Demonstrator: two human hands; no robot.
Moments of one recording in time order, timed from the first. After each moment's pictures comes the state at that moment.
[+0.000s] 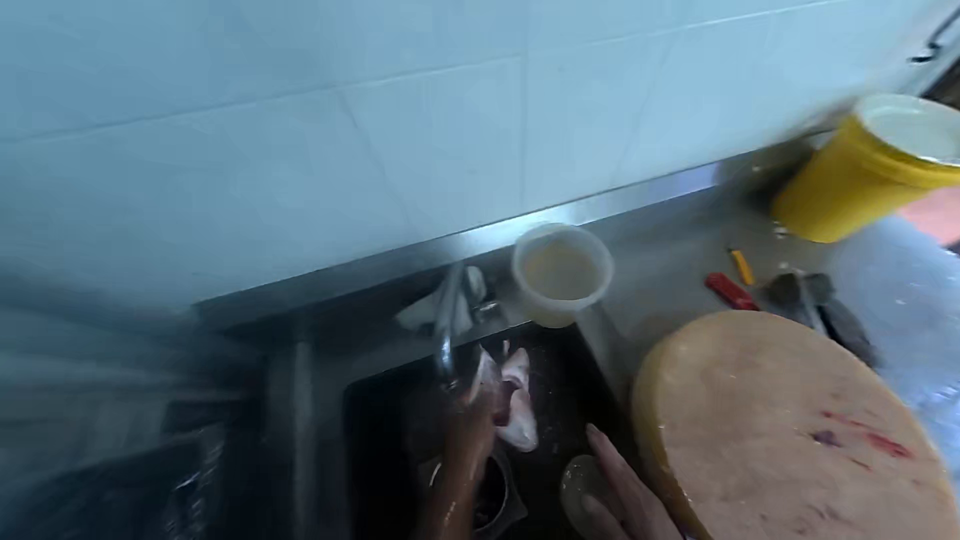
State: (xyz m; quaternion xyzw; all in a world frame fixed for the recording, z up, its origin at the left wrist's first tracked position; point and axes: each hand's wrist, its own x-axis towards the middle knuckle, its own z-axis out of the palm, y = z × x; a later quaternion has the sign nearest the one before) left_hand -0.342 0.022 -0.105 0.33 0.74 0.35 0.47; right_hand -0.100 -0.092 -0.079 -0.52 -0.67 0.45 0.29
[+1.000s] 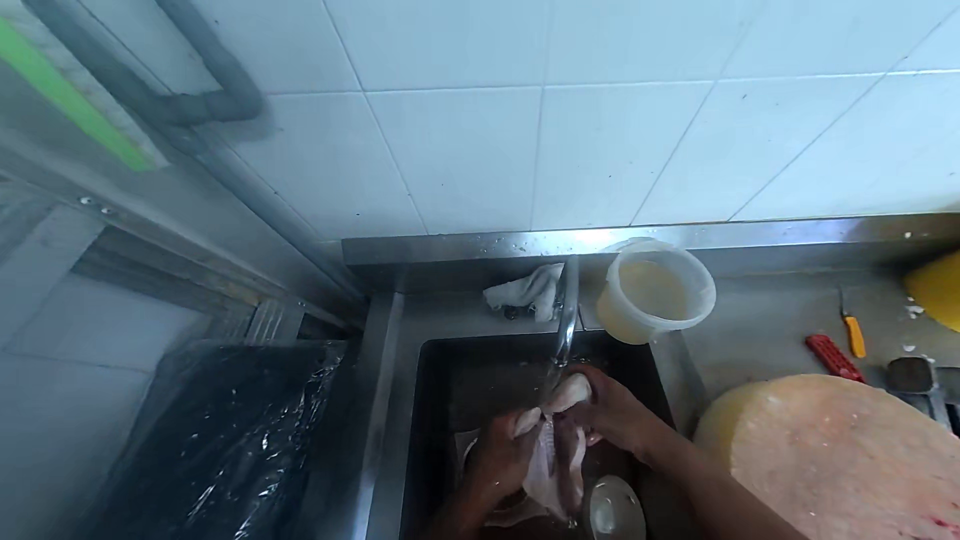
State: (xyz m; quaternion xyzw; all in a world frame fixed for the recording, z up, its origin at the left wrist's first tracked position) left_hand -0.406 -0.037 -0.092 0.47 0.68 0.26 0.50; right_hand -0.204 0.064 -0.051 -0.54 -0.54 0.64 0.04
